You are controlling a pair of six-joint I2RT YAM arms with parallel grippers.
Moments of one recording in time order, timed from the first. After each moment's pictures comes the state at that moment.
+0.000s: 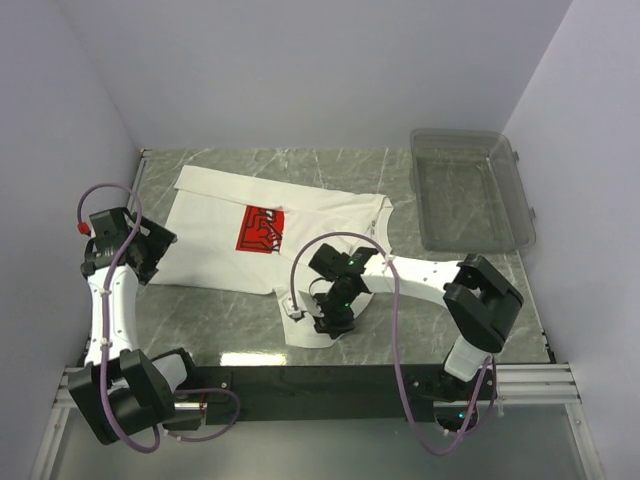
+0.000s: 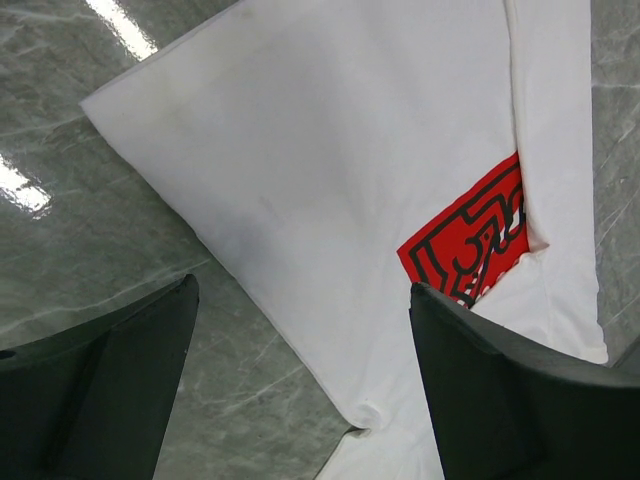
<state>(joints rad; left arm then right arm) 0.39 1.08 0.86 -0.64 0.09 -0.71 0.93 1.66 1.04 -0.75 -0.57 -0.94</state>
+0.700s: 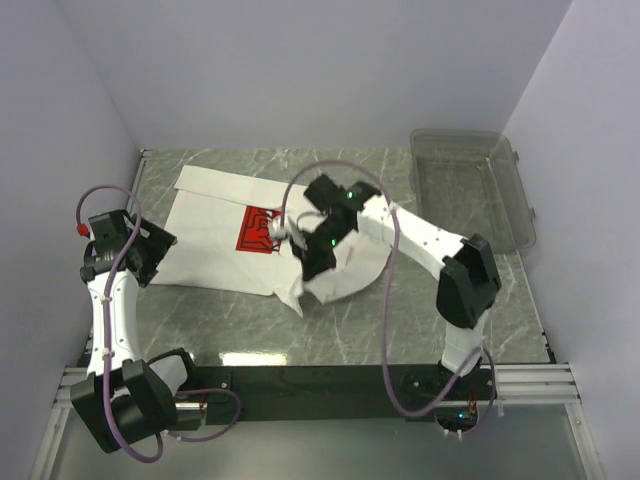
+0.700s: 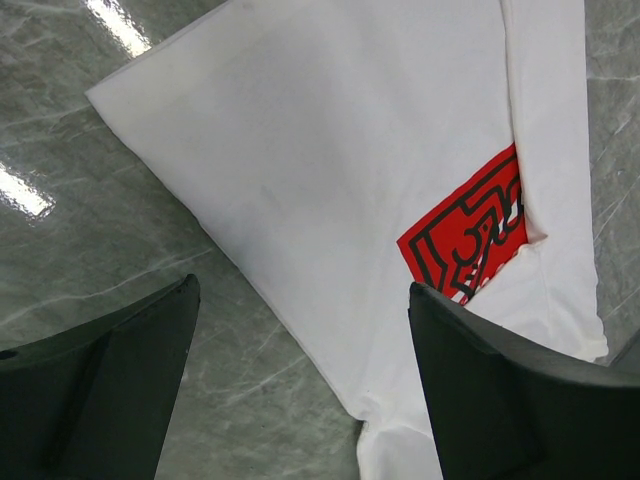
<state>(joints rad) 0.39 1.03 0.86 -0.67 0.09 -0.71 0.79 1.82 1.58 -1.07 -0.74 -0.85</state>
